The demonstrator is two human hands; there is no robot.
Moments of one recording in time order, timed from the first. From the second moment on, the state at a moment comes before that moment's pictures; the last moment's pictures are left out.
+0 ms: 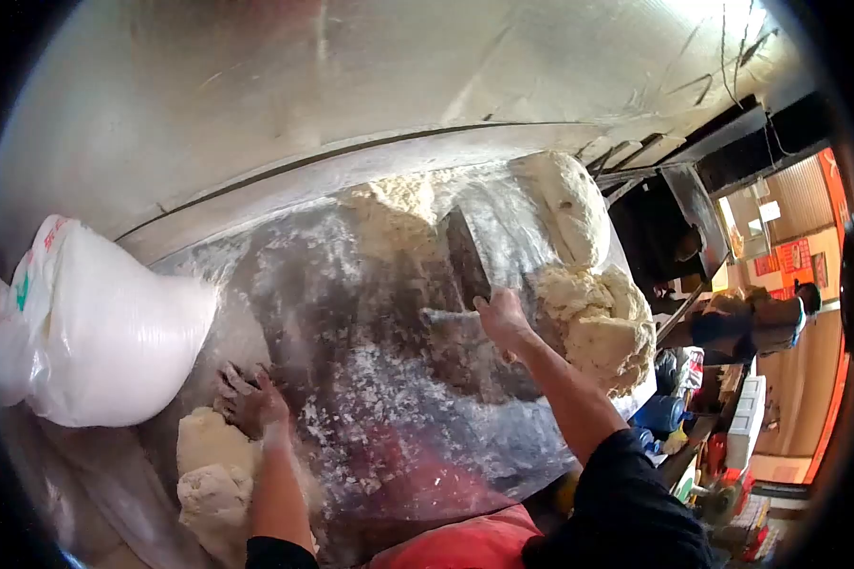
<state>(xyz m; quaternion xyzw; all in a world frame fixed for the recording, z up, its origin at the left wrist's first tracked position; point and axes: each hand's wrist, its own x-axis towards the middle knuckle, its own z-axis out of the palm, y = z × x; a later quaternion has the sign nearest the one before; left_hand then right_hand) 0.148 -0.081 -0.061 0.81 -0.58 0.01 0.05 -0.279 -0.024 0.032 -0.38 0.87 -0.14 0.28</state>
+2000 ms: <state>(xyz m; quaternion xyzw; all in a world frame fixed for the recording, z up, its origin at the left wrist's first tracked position) 0.152 -0.091 -0.074 0.78 -0.62 0.03 0.11 -0.187 -0.306 -0.063 -0.83 0.54 -0.18 -0.01</state>
